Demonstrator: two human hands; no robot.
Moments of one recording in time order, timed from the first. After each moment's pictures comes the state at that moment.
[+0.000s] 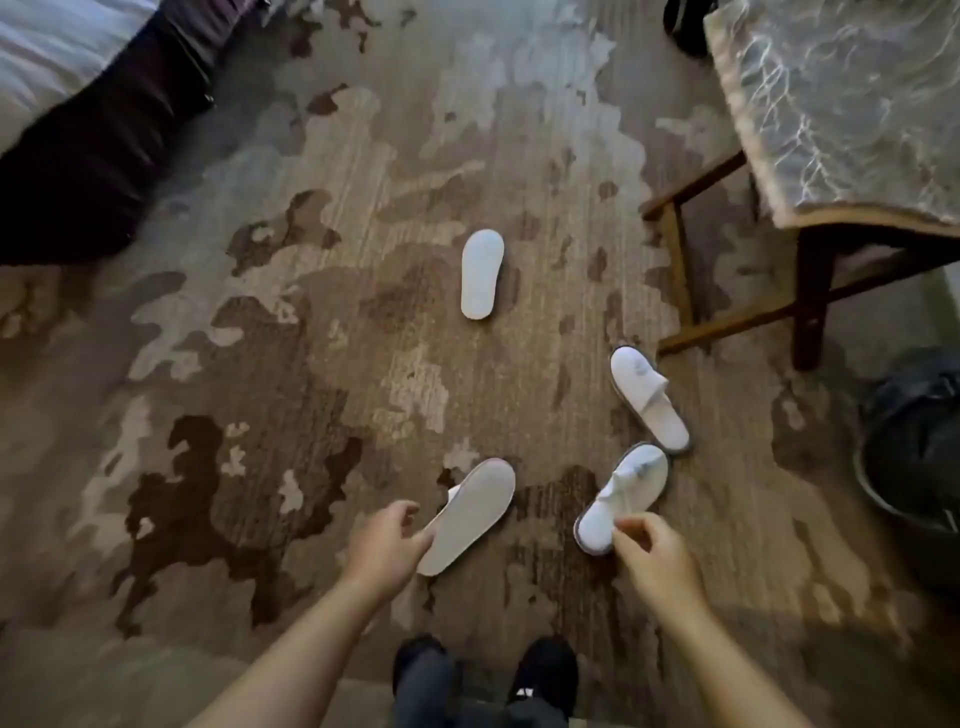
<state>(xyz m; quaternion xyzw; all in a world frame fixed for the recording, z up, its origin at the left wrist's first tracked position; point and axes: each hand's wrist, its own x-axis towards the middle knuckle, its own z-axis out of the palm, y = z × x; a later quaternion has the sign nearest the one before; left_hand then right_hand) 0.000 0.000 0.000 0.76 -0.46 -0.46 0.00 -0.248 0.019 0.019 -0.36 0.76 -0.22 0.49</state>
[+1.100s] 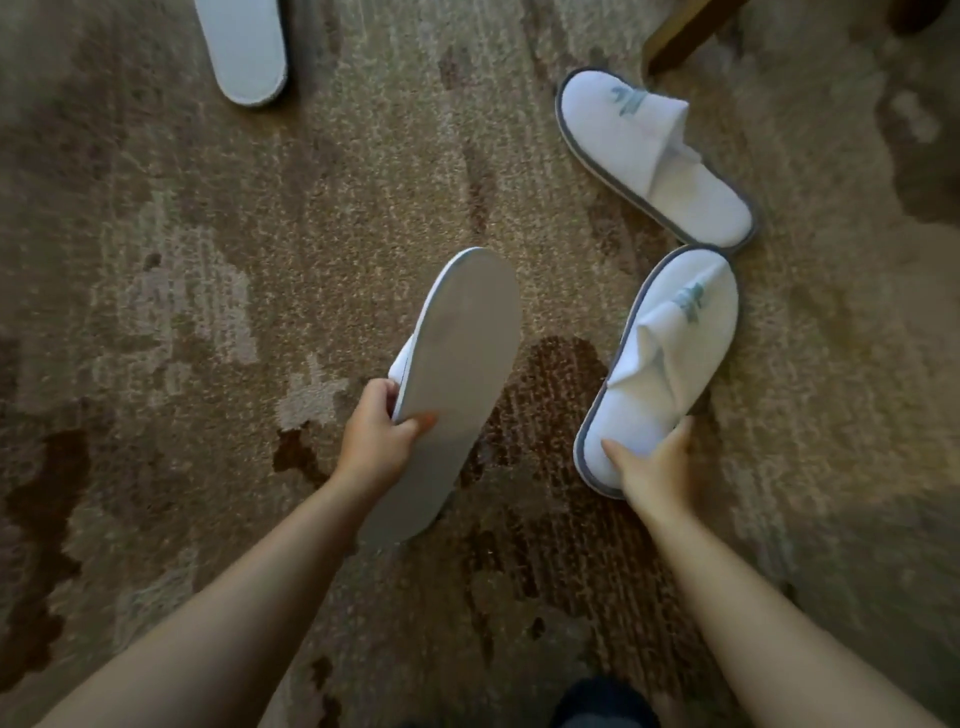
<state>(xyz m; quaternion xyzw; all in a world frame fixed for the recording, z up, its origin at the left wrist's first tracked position) -0.100 -0.096 -0.441 0.68 -0.50 -0.52 0.12 -0.316 0.004 -0.473 -0.17 0.91 -0.18 0.33</state>
